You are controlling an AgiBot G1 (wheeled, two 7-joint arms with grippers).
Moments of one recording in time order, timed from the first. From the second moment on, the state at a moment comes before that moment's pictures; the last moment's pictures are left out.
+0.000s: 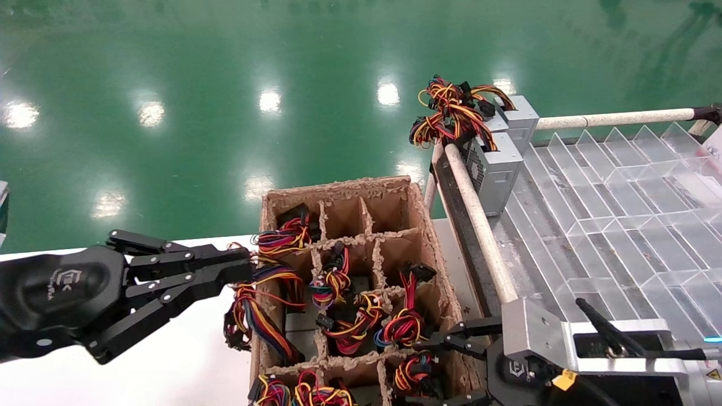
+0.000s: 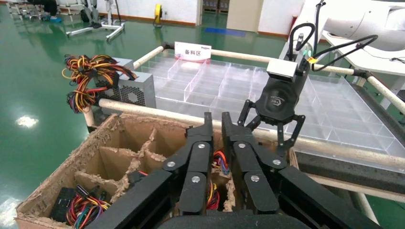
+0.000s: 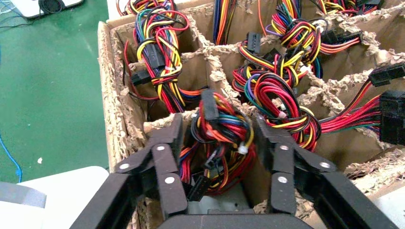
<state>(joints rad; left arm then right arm) -1.07 0.53 0.42 -1.20 0.59 1.37 -0.09 1.12 -0.63 -0.47 1.32 -1.14 -1.39 0.23</state>
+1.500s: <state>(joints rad) -1.07 0.53 0.42 -1.20 0.59 1.37 -0.09 1.56 -0.61 -0.49 1.35 -1.10 -1.56 0.22</state>
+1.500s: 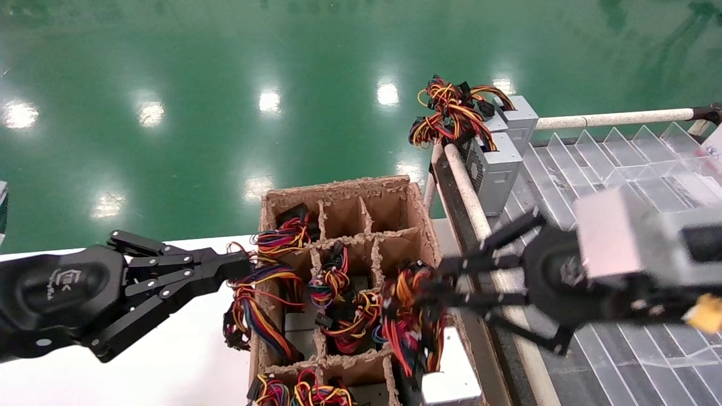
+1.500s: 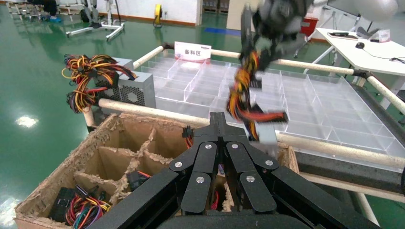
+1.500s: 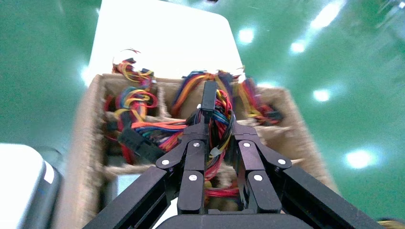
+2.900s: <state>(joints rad) -1.07 0.53 0.42 -1.20 0.59 1.37 -0.09 2.40 -0.81 -0.94 1.01 -1.70 -1.48 -0.29</state>
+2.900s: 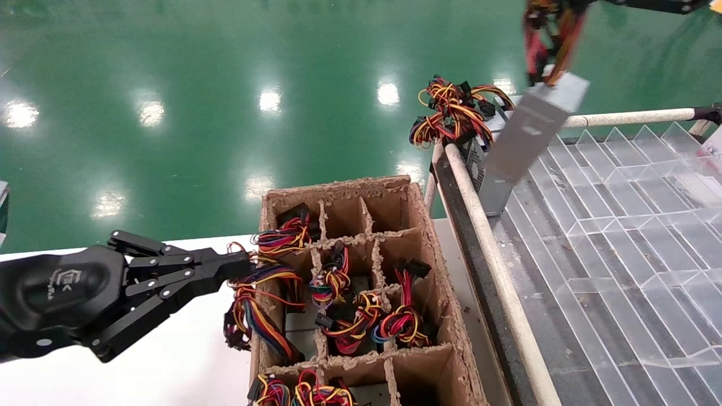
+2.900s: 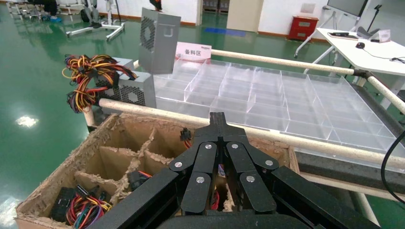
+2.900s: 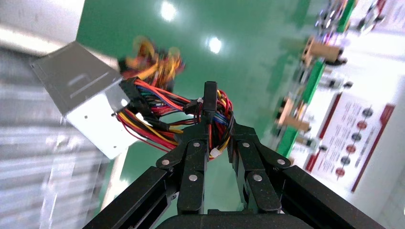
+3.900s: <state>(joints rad) -1.07 0.53 0.42 -1.20 0.59 1.37 -0.09 2.29 -0.94 -0.97 0.49 -1.74 -1.28 -0.61</state>
